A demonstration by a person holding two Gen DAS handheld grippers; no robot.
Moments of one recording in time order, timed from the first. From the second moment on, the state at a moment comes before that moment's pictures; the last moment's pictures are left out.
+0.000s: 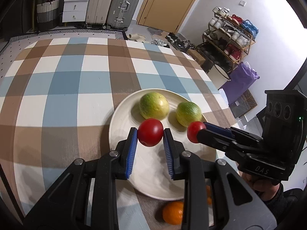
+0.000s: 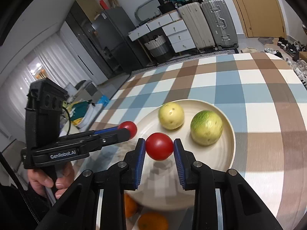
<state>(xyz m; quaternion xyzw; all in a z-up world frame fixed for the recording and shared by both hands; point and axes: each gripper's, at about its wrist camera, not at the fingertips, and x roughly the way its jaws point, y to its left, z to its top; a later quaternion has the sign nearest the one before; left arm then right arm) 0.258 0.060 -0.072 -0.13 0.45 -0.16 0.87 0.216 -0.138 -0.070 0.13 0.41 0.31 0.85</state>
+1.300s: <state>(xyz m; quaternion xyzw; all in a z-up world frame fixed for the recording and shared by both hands) 0.251 0.076 -0.056 -0.14 0.43 -0.14 0.88 0.215 -0.128 -0.045 0.06 0.34 0.26 0.90</state>
